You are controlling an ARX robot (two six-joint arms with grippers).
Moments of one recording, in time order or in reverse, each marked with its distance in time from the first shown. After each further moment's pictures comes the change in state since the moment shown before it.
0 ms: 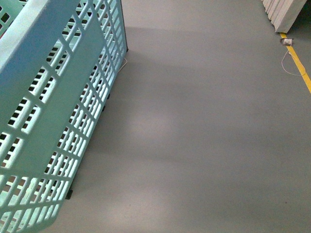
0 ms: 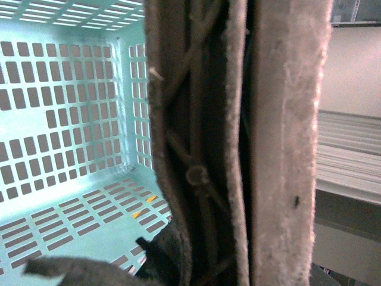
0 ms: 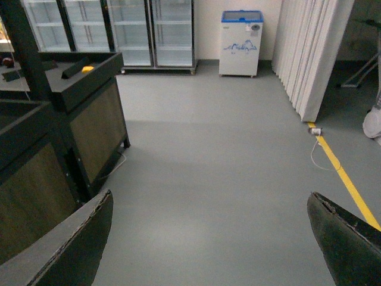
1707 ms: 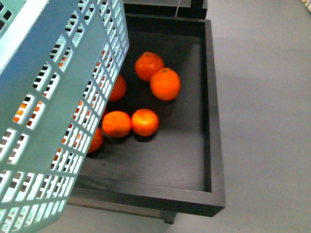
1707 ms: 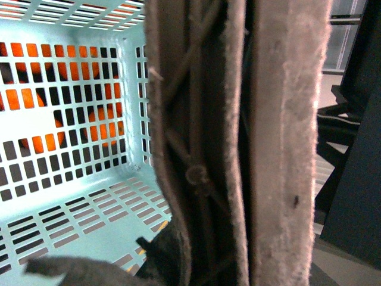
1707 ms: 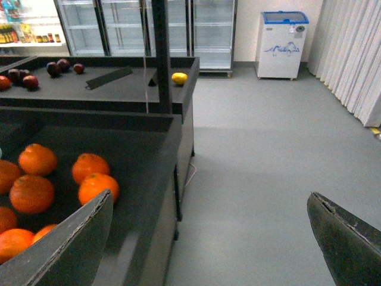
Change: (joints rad) left arm -0.001 -0.001 0.000 -0.001 0.001 -0.010; right arm 0.000 -0.001 0.000 0.000 0.002 0.000
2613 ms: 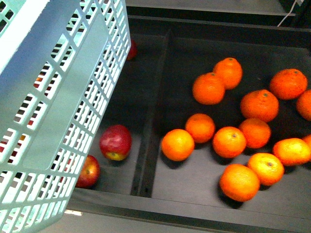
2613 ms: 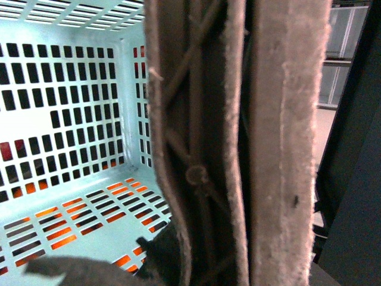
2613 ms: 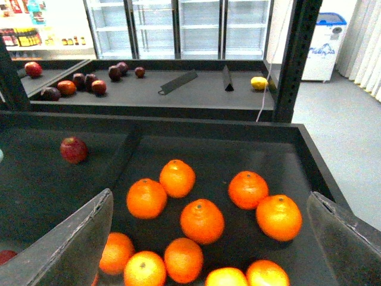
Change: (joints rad) left arm 0.000 0.000 0.001 0.000 0.003 0.002; right arm 0.000 0.000 0.000 0.000 -0.002 0.000
